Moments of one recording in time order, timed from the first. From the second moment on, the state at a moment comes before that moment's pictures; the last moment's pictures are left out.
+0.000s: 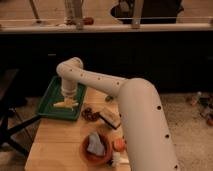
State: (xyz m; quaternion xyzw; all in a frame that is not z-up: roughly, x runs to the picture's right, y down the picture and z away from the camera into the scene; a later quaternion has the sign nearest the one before) arm -0.218 0.076 0.840 -0.37 -0.14 -0.02 0.92
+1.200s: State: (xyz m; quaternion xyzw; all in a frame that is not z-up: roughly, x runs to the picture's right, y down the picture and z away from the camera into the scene) arm -0.214 0.079 0.841 -0.38 -0.14 -0.02 0.92
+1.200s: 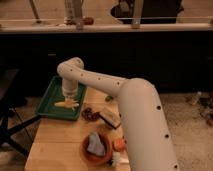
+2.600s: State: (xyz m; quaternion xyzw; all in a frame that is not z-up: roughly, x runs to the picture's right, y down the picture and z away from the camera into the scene) arm -0.208 0.080 0.842 -0.38 -0.13 -0.02 0.91
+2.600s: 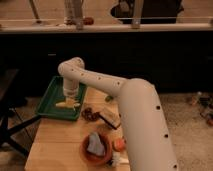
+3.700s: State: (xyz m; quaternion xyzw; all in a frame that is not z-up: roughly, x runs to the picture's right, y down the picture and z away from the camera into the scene) arm -0.206 0.080 0.842 -0.39 -0.13 -0.01 0.91
